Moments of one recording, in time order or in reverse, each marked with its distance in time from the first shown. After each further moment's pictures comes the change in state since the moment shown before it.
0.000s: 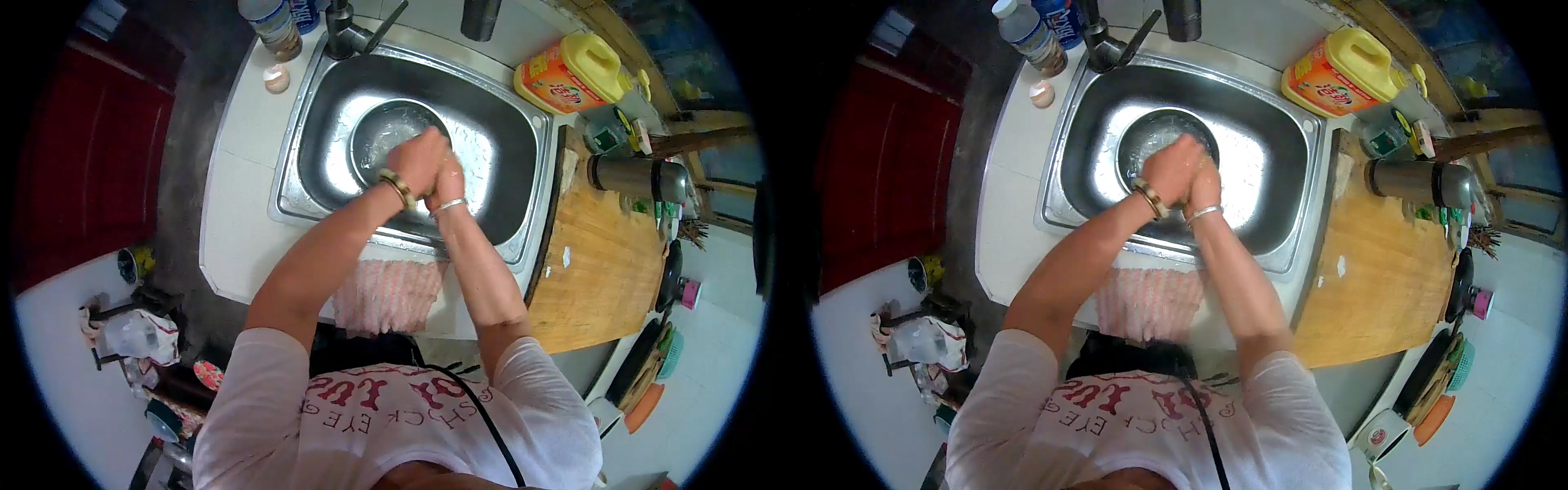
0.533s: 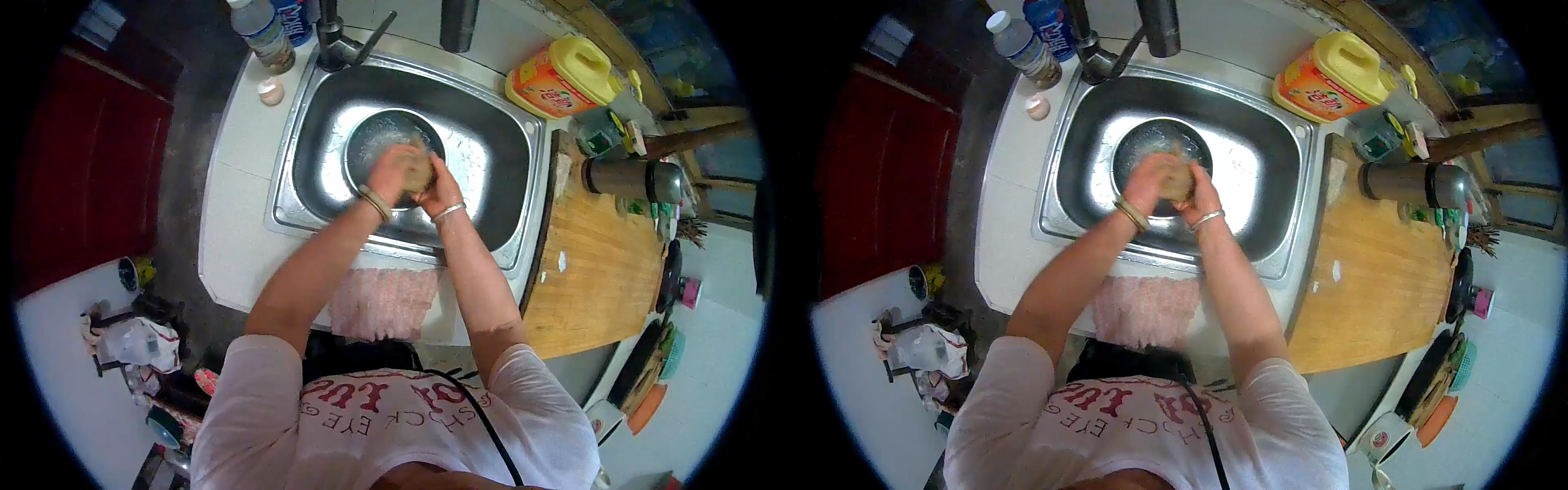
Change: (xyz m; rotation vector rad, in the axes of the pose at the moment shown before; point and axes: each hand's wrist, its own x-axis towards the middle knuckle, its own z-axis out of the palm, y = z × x) left_hand -0.021 -0.032 0.028 -1.125 0.160 -0.185; right_hand 0.020 -0.004 -0.032 0.001 -0.035 0.283
